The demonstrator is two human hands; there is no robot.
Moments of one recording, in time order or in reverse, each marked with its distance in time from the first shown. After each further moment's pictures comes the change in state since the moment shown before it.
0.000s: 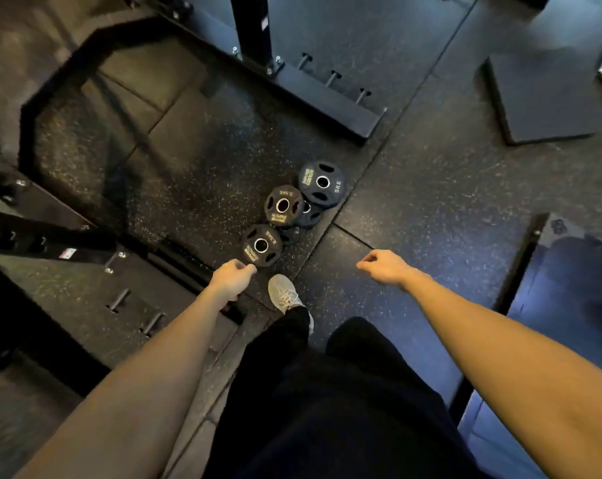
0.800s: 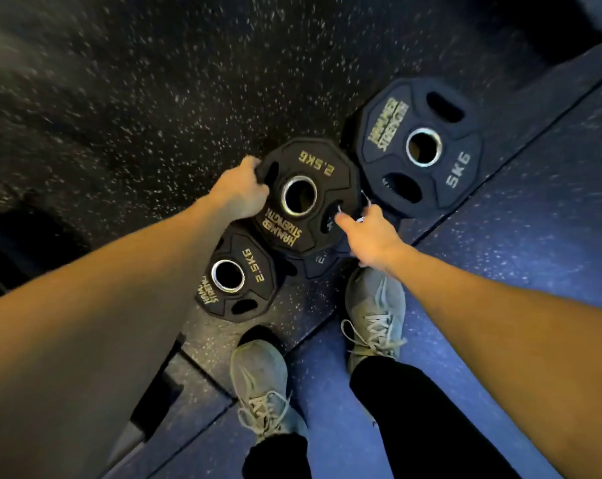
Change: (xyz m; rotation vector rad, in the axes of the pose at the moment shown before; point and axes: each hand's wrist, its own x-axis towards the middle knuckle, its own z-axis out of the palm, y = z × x) left_hand 0.659 0.089 0.102 0.229 0.127 0.094; right_hand 0.663 -0.030 0.128 0.158 -0.097 0.107
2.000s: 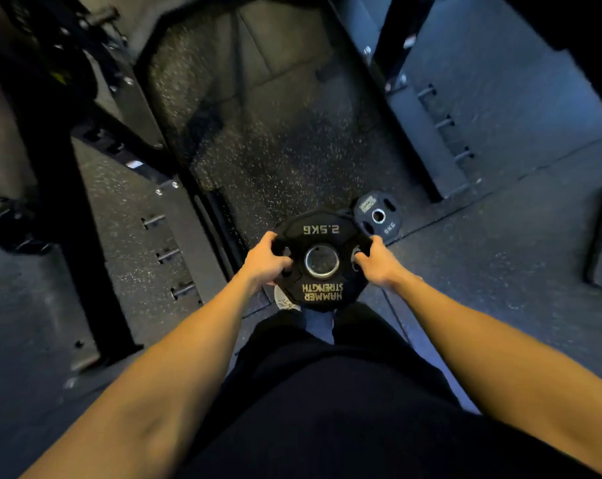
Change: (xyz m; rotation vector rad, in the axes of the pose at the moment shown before) left_hand -0.657 -0.004 -0.194 -0.744 0.062 -0.114; right_hand -0.625 -0.067 -0.102 -0.424 -0.017 -0.374
